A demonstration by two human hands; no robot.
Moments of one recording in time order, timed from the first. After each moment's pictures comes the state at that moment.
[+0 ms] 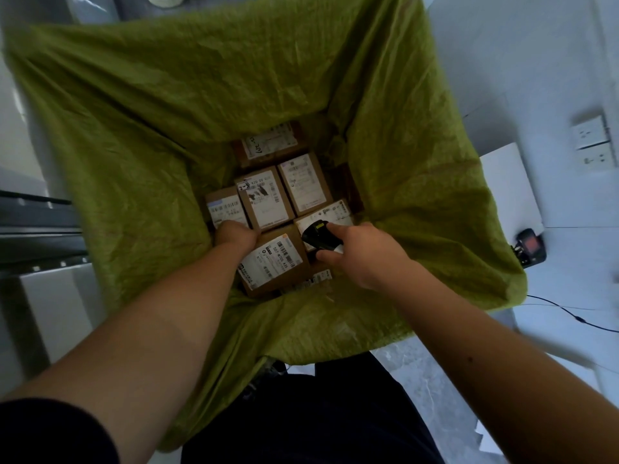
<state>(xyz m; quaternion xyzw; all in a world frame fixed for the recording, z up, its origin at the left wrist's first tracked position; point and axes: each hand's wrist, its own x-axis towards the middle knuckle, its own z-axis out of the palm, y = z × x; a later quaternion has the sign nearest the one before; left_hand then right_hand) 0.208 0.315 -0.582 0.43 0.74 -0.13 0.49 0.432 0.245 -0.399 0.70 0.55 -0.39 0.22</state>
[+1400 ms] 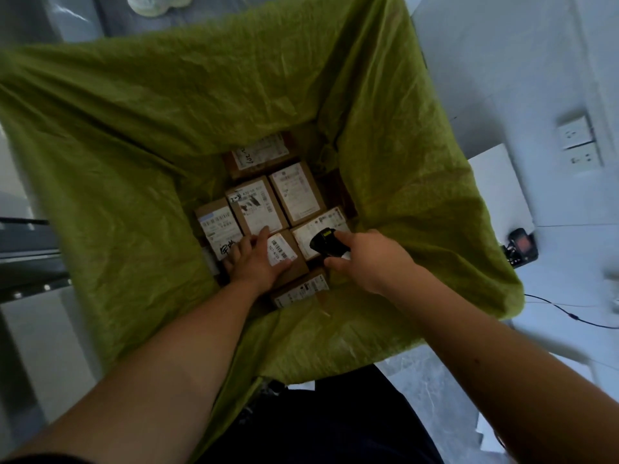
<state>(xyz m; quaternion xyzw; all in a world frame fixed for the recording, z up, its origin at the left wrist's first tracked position) 0.236 0.264 -0.588 0.62 0.63 -0.20 0.42 0.451 0.250 -0.403 0.72 0.53 -0.39 0.23</state>
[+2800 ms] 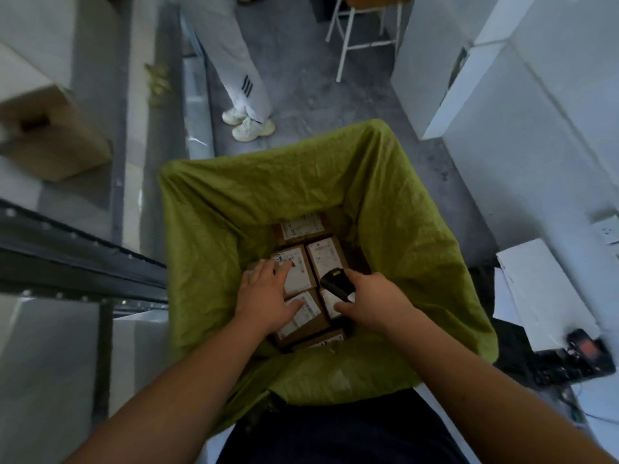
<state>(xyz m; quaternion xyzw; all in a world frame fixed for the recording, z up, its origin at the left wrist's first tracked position) 0.223 0.276 -0.438 0.76 0.60 -0.12 0.22 0.455 0.245 -0.371 0.70 0.61 -0.35 0.12</state>
